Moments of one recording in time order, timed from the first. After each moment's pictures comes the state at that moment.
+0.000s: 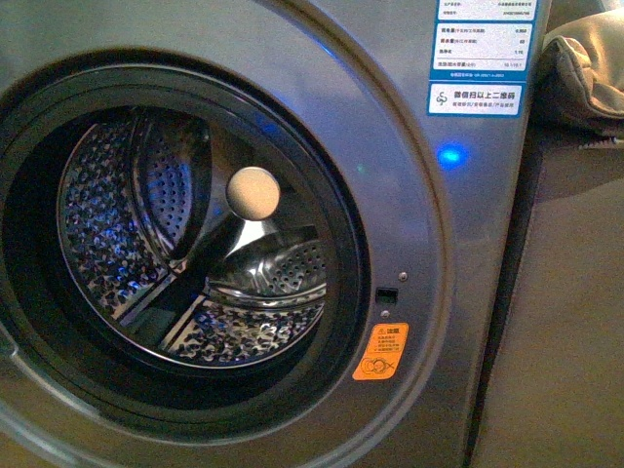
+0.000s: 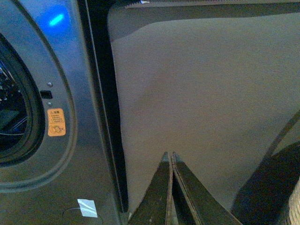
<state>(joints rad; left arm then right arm) 0.00 0.21 0.02 0.21 0.00 -0.01 0.00 0.00 0.01 0.00 0.00 0.00</state>
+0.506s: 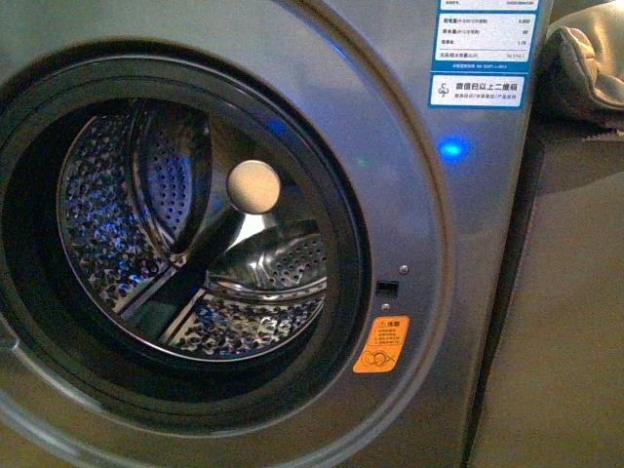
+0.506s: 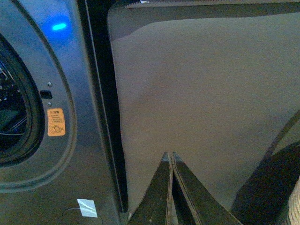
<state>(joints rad) 0.00 0.01 0.02 0.00 0.00 -0.01 0.00 0.00 0.01 0.00 0.00 0.00</state>
